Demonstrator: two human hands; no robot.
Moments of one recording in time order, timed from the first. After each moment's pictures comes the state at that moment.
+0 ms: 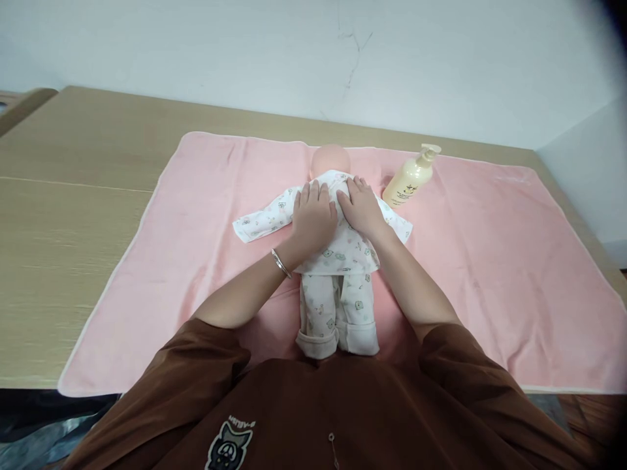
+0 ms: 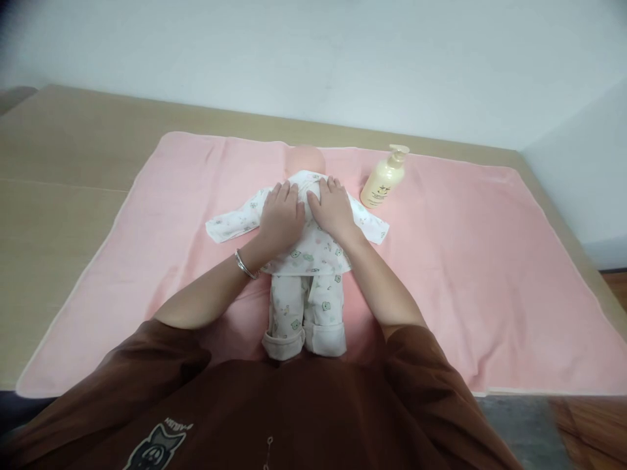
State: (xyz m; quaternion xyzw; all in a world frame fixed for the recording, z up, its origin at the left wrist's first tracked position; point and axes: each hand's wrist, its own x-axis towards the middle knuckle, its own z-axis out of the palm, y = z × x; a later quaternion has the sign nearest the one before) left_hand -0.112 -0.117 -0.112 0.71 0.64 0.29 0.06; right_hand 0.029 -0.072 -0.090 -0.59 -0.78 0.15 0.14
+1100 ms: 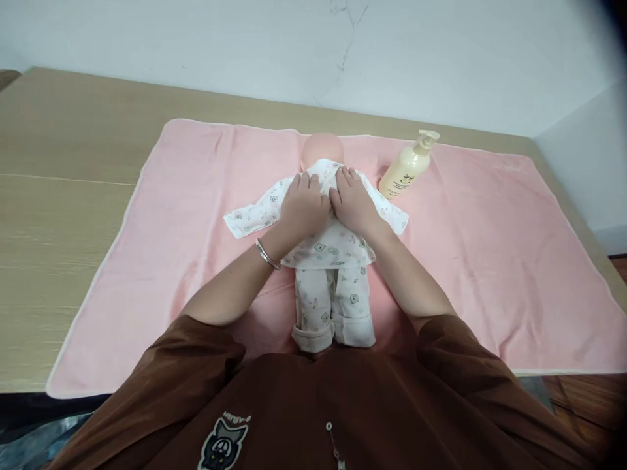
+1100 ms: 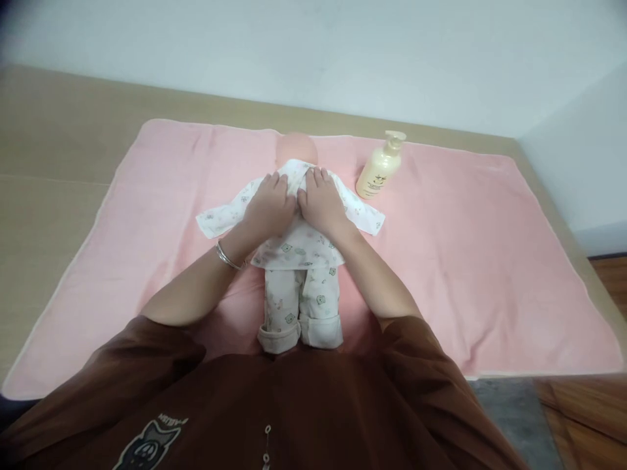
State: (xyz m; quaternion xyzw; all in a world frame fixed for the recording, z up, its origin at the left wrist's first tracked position) left_hand -0.125 -0.110 -0.107 0.75 0.61 0.23 0.08; right_hand 0.021 -0.086 -0.078 -0.56 -0.81 0.14 0.09
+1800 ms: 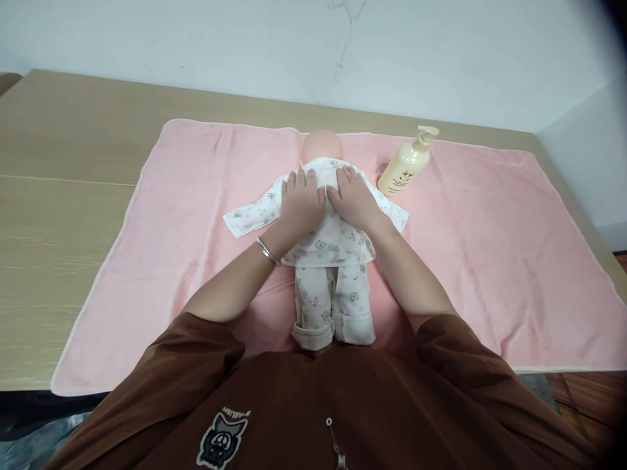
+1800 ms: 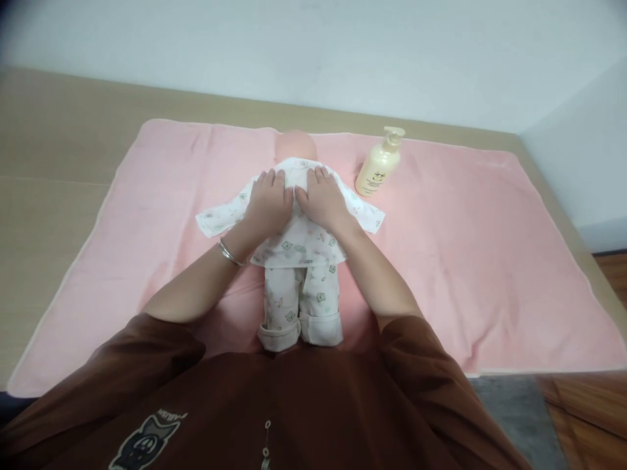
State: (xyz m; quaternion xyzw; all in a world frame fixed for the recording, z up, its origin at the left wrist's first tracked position) left_hand -0.119 -0.111 -0.108 0.72 0.66 0.23 0.08; right_hand 0.027 -0.075 -0.086 -0.56 -0.81 0.14 0.08
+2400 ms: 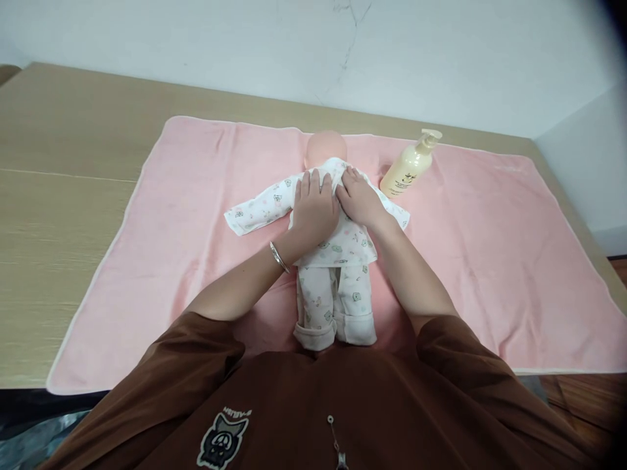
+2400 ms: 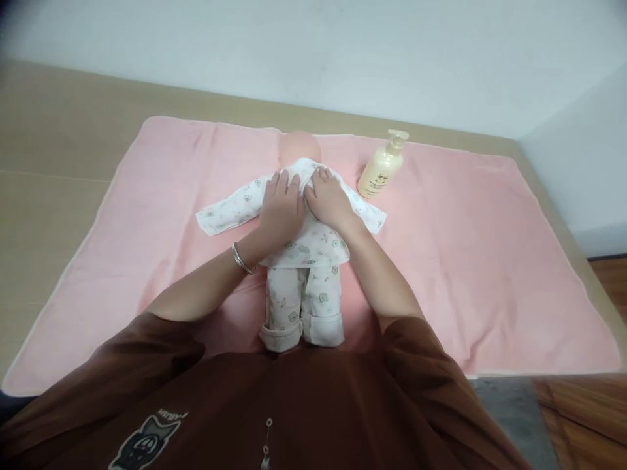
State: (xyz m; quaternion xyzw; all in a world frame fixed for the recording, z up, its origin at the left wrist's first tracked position) left_hand -0.101 -0.126 -0.105 0.72 0.64 0.27 0.07; right_hand 0.033 -0.077 -0.077 -0.54 -0.82 0.15 0.09
